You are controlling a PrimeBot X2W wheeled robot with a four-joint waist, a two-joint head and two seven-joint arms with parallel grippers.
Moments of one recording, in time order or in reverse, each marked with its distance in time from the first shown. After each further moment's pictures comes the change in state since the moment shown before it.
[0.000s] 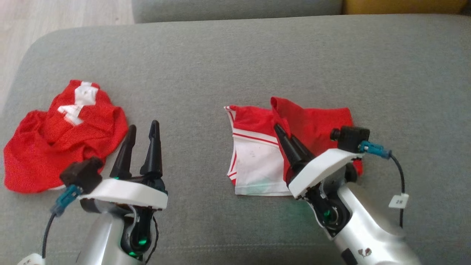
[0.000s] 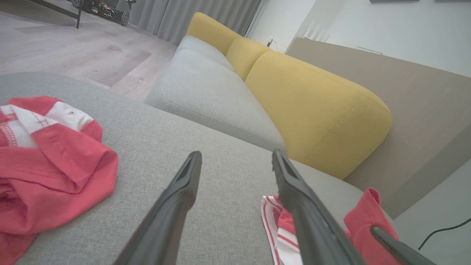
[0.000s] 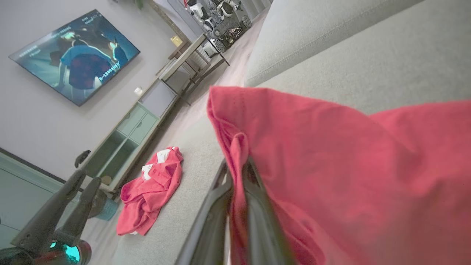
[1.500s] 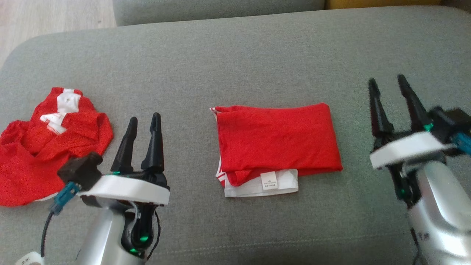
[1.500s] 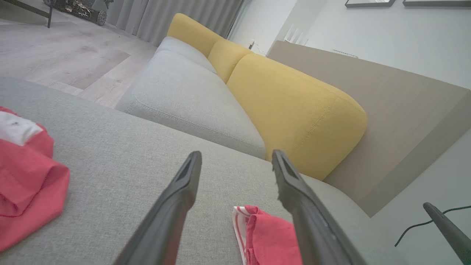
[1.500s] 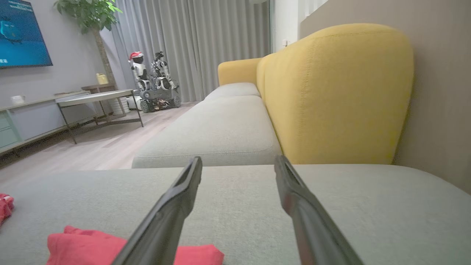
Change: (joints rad) left arm -0.005 0.000 -0.021 -0.054 -0.022 0.018 0.000; right arm -0.016 -0.169 -0.332 -0.006 -0.482 0.000 -0.263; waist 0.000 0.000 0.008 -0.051
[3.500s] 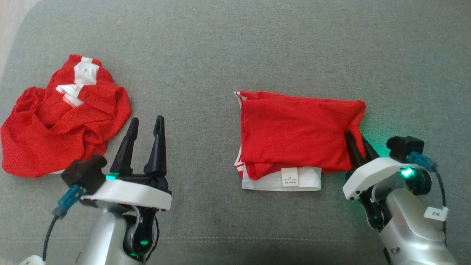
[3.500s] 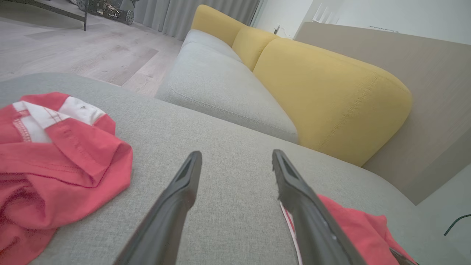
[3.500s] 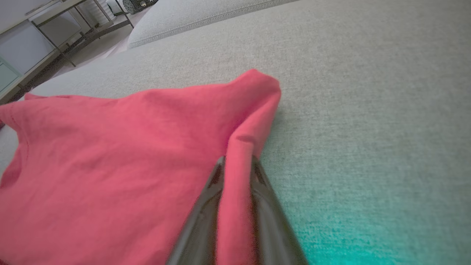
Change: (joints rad) left arm 0.030 0.000 0.007 -0.039 0.111 -0.009 0.000; right arm 0.029 0.126 -0.023 0.255 0.025 0.000 0.137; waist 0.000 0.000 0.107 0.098
